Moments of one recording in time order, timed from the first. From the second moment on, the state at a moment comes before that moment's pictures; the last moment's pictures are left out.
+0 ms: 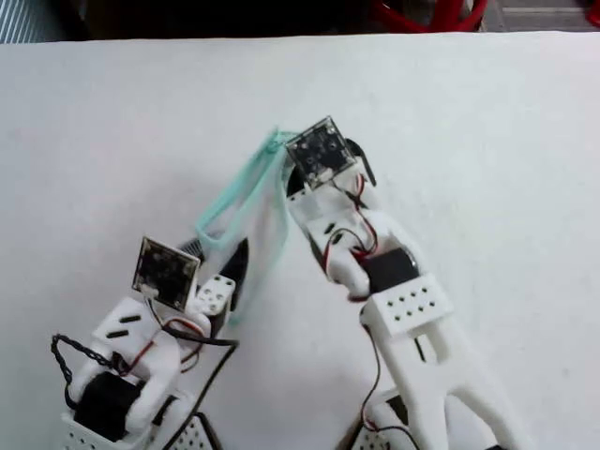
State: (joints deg) left arm 19.4 -100.2 75.3 56.7 0.1; right arm -26.7 -38.3 48.5 26.6 16.0
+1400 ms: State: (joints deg) left arm 18.9 -100.2 75.8 55.8 0.1; right arm -23.7 -13.8 43.6 8.0 16.0
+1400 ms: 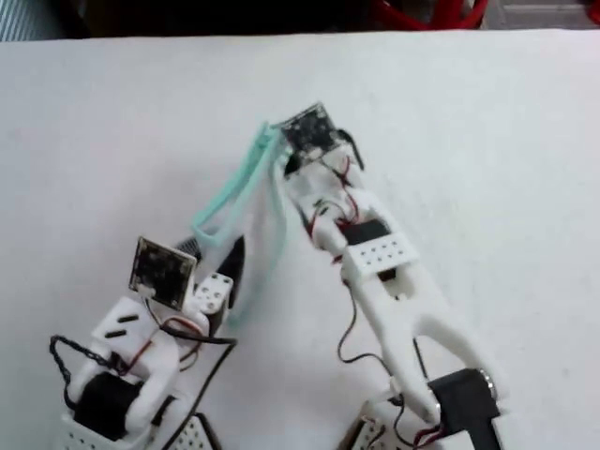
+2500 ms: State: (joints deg) left arm 18.9 -100.2 75.8 55.8 0.1; right arm -29.9 -29.3 49.3 22.2 10.8
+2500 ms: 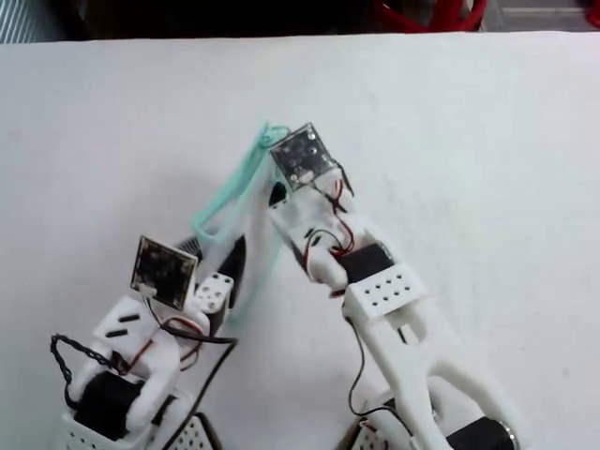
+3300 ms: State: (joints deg) left arm 18.9 -100.2 75.8 55.8 0.1; right arm -24.1 -9.0 39.4 10.7 10.8
